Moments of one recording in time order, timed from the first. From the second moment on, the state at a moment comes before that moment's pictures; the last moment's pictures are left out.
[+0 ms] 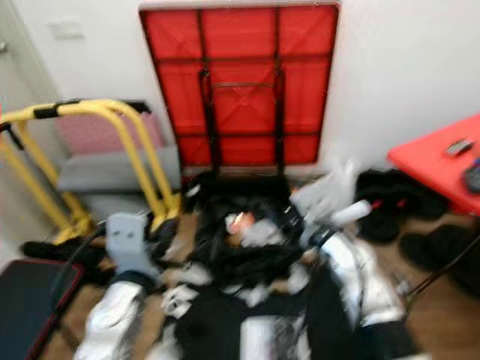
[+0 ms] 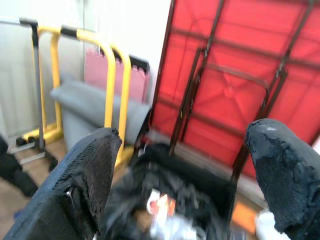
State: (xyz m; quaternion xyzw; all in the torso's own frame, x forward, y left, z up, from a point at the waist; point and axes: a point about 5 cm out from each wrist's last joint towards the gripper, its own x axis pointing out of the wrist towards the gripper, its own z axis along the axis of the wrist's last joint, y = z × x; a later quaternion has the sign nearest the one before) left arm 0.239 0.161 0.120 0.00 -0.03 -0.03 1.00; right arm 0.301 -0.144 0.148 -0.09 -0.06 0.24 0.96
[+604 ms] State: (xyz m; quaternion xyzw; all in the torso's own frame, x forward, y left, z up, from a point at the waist) left arm 0.245 0.175 0.127 0.03 -0.04 -0.03 1.00; right arm 0.293 -0.123 0.158 0.00 0.00 0.35 0.94
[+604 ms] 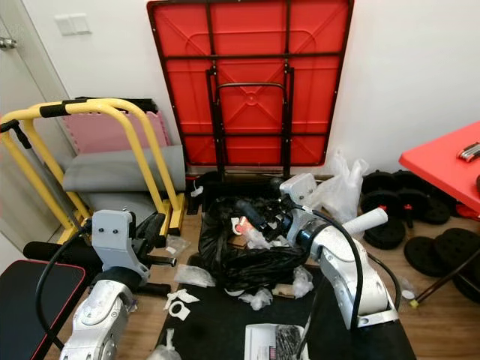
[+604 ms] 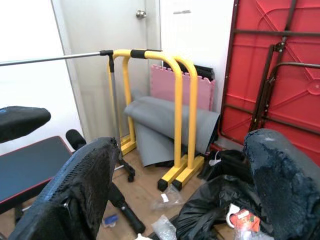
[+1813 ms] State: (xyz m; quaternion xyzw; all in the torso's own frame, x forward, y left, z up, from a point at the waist) left arm 0.237 0.123 0.129 0.07 -0.04 -0.23 0.97; right arm 0.310 -0.164 0.135 -0.09 0.02 0.18 0.98
